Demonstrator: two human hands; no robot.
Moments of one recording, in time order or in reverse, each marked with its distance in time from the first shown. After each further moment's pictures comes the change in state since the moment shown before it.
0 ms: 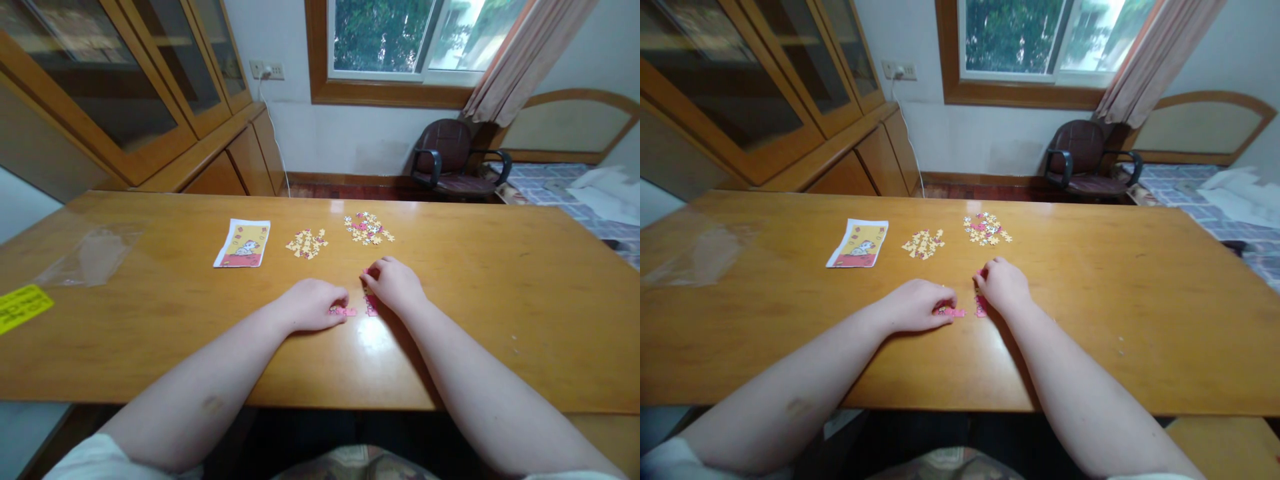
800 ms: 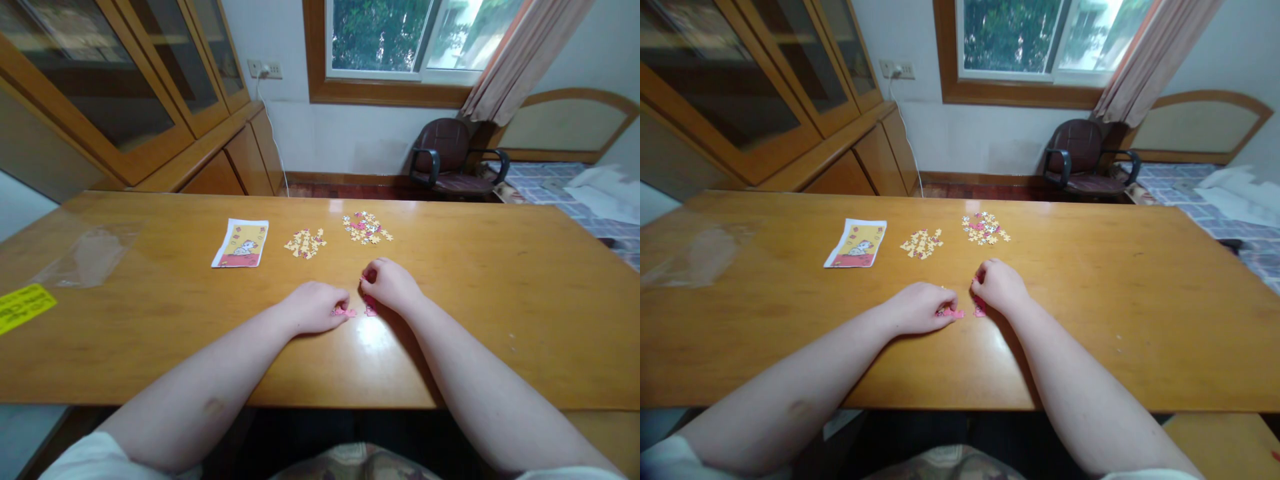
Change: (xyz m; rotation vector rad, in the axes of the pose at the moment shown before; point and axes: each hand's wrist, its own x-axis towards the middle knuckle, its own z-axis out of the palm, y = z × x) left_hand 0.004 0.004 0.009 -0.018 -0.004 -0.049; right_hand 0.001 0.001 0.000 0.127 -0.062 -0.065
